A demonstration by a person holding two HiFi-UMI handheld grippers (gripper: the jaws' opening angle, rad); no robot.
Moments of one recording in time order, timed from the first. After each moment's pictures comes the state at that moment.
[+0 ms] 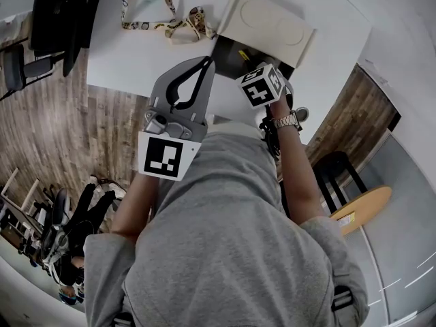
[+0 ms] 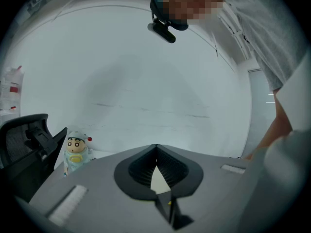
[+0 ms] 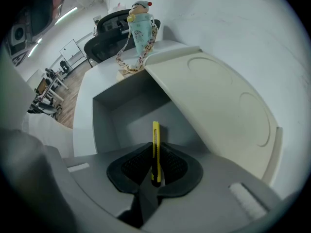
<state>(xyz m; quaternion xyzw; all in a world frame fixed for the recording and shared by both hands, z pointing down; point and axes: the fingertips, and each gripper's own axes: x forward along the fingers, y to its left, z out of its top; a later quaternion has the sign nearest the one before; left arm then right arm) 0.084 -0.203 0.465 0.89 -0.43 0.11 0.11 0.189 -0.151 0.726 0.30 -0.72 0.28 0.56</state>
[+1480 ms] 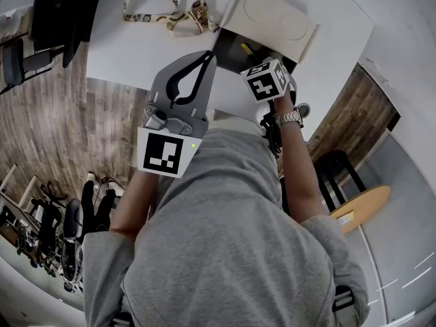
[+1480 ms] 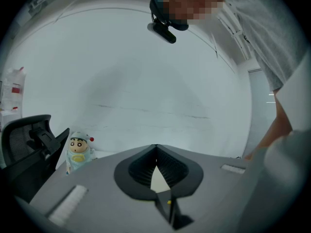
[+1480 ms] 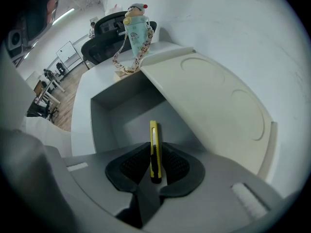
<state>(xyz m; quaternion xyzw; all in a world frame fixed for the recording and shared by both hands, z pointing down) 0.079 -0.196 0.462 0.89 -0.44 0.10 0.11 0.197 -0.153 0.724 0.32 -0.71 0.28 0.55</state>
